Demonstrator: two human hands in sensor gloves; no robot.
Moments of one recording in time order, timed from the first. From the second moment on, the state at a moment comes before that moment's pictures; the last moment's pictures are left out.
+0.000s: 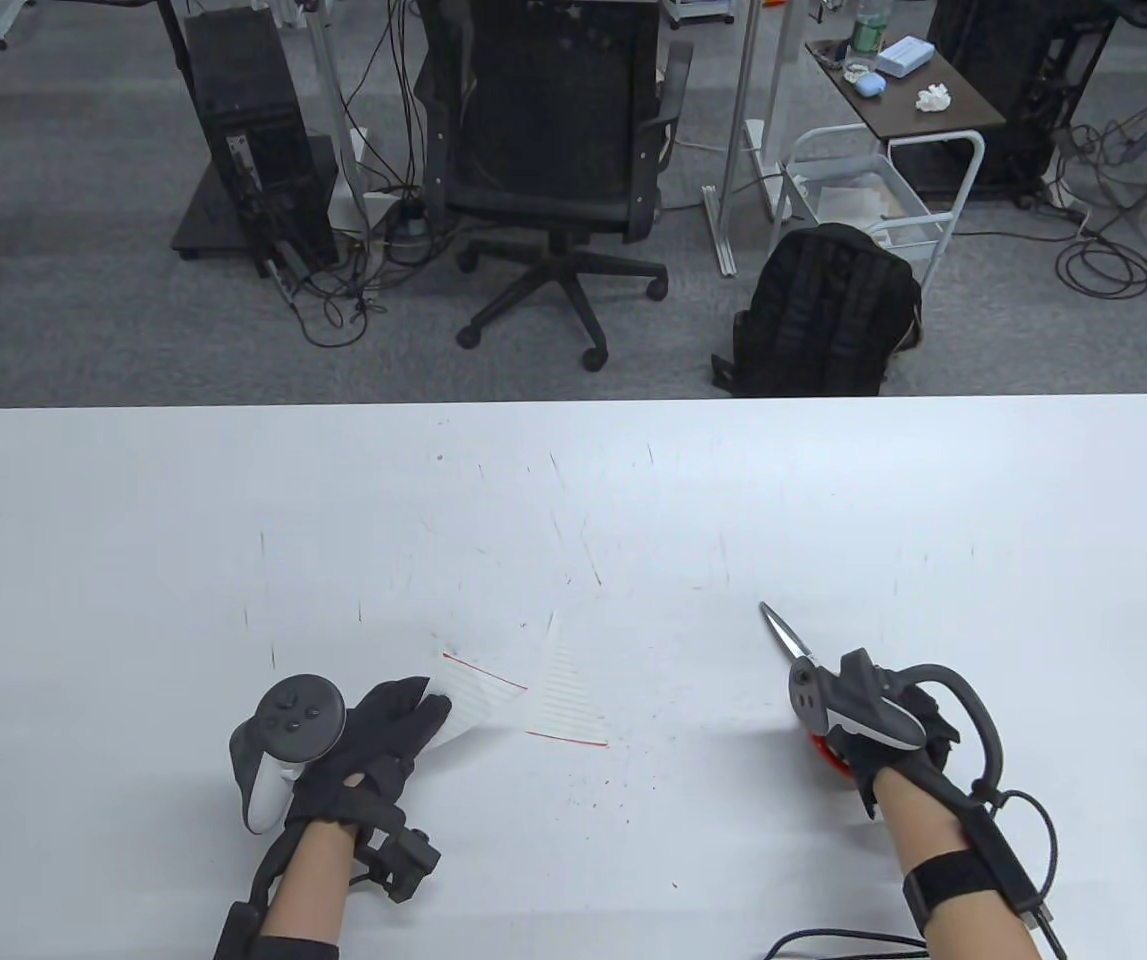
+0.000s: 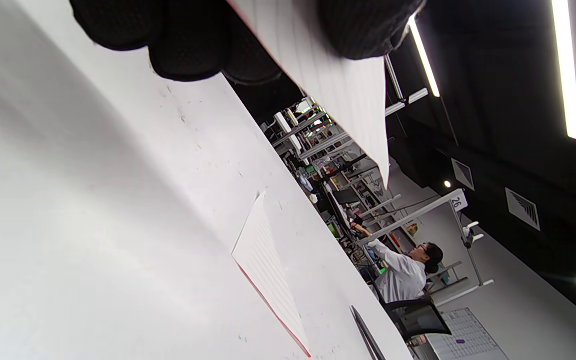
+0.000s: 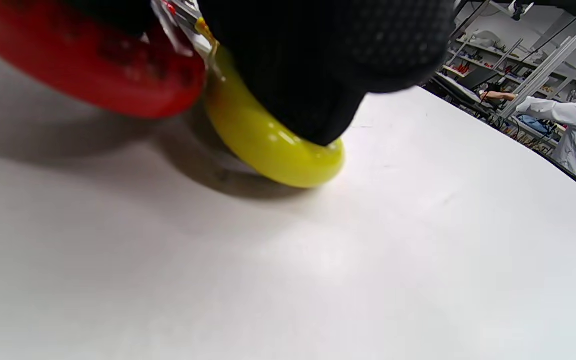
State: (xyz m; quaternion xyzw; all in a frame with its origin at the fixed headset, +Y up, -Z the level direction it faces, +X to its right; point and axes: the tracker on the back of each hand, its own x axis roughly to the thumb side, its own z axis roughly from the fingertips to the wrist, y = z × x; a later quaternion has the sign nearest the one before) left_hand -0.240 -0.752 -0.315 -0.08 -0.06 0.47 0.88; right_hand 0.224 -0.760 -0.356 -0.03 -0.14 -0.97 0.20
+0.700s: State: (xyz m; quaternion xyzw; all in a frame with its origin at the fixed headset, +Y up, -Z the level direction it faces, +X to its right) left_hand -0.205 -0.762 -0.319 -0.11 -0.04 0.32 0.94; right_hand 0.240 -0.710 -0.300 -0.19 -0.03 -0.98 -0.06
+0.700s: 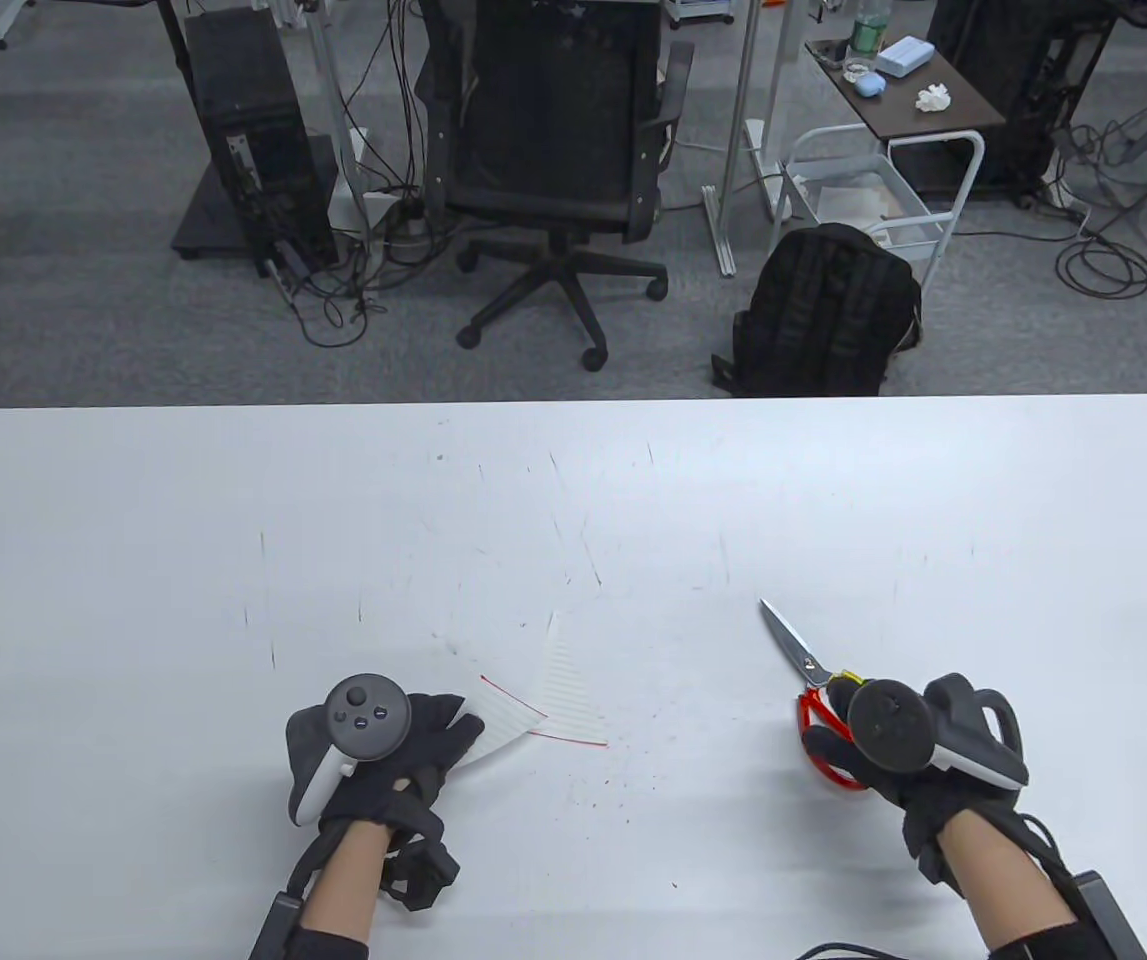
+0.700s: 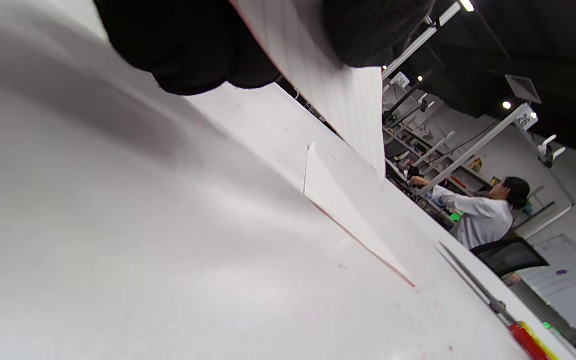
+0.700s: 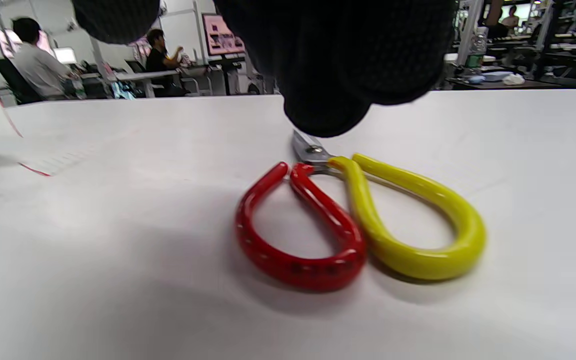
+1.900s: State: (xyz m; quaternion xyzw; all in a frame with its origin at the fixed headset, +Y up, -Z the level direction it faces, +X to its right) left_hand -0.244 -0.720 -0.287 0.05 -0.13 0.07 0.99; right_hand 0.259 -0.717 -0.299 -0.14 0.06 -0.99 -0.01
